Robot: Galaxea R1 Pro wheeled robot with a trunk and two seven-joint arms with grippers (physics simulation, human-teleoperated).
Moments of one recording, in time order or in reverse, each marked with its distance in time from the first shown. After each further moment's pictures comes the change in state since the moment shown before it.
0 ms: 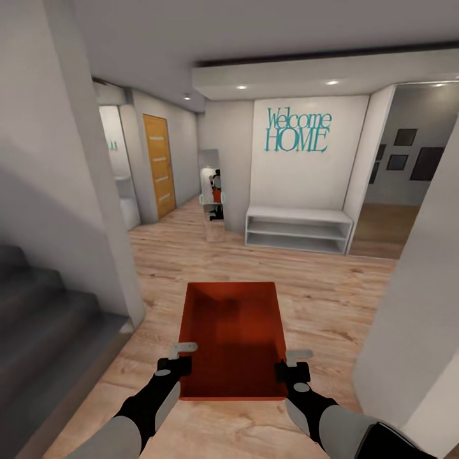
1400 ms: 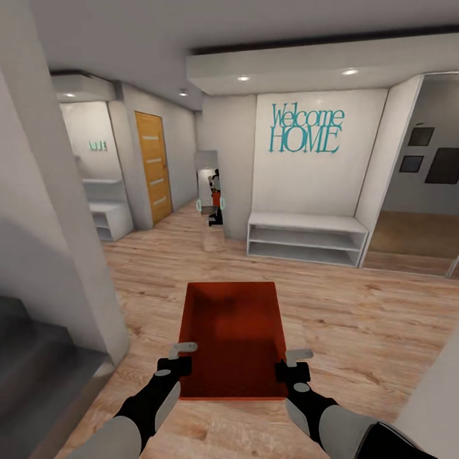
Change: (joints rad) left arm 0.000 0.000 0.000 0.000 0.001 0.000 0.000; right arm 0.000 0.000 0.000 0.000 0.000 0.000 0.000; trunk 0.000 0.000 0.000
